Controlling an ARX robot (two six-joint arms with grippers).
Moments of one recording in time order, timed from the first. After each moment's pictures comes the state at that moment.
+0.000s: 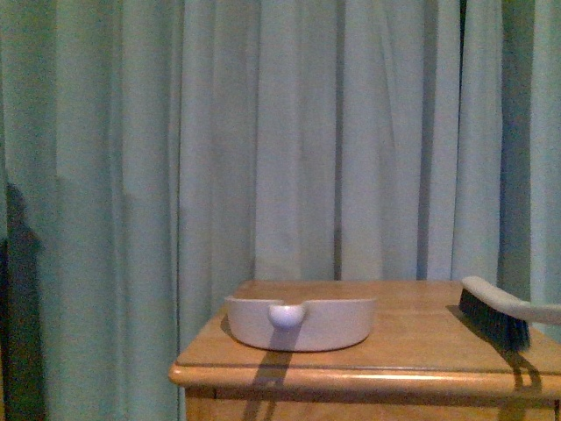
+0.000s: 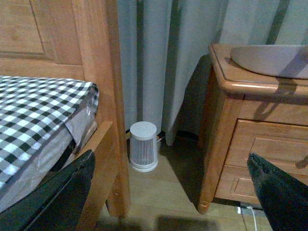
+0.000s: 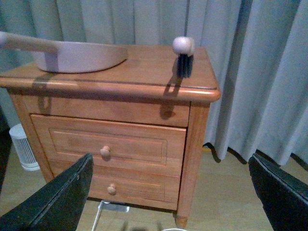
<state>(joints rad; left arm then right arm) 0.00 0.00 0.01 0.00 0.00 0.00 0.00 0.00 0.02 0.00 0.00 0.00</state>
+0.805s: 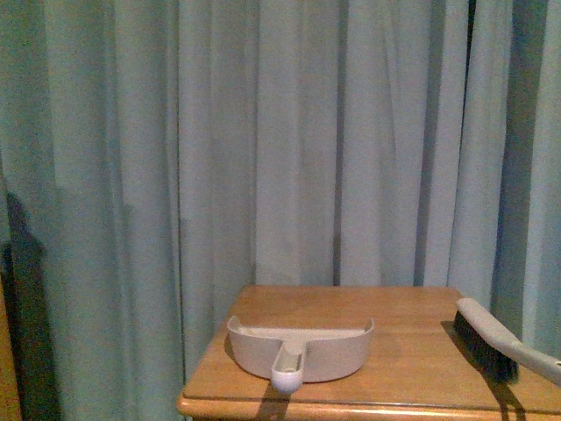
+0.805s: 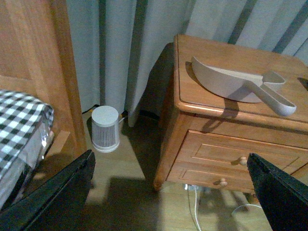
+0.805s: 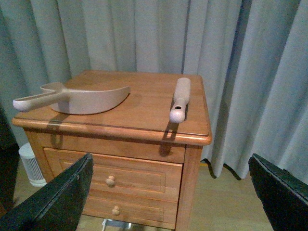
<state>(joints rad) -0.11 0.67 0.34 0.11 0.03 -0.12 0.00 0.00 0.02 0.00 0.00 0.00</state>
